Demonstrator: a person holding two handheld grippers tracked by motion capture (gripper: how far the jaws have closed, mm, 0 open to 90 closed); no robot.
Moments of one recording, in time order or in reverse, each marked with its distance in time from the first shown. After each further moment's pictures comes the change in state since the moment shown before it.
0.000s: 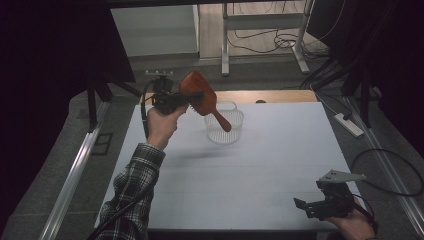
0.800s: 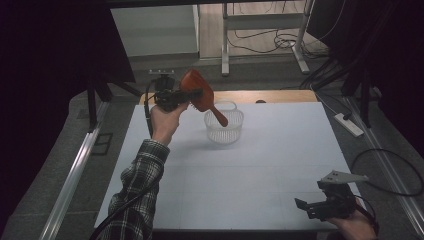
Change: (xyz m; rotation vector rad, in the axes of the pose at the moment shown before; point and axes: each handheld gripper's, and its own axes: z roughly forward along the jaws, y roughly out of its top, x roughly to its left) left arm 0.018 -0.002 0.019 -0.014 0.086 -0.023; right arm 0.000 -0.002 -0.002 -0.013 0.000 0.002
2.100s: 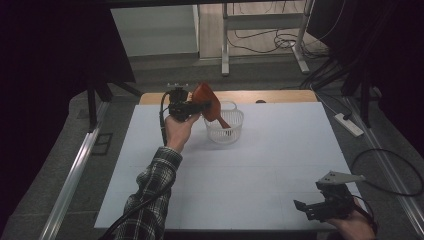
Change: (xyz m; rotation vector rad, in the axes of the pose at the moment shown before) left arm 0.006 -0.033 0.047 0.035 0.041 -0.009; right arm 0.002 0.001 0.002 0.027 0.008 -0.028
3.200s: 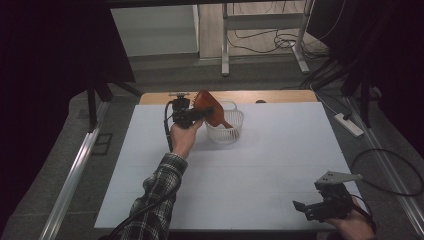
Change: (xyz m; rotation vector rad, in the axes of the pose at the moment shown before) left arm 0.011 -0.026 0.018 -0.023 -0.030 -0.108; right arm 0.001 0.001 0.003 0.023 0.007 -0.010
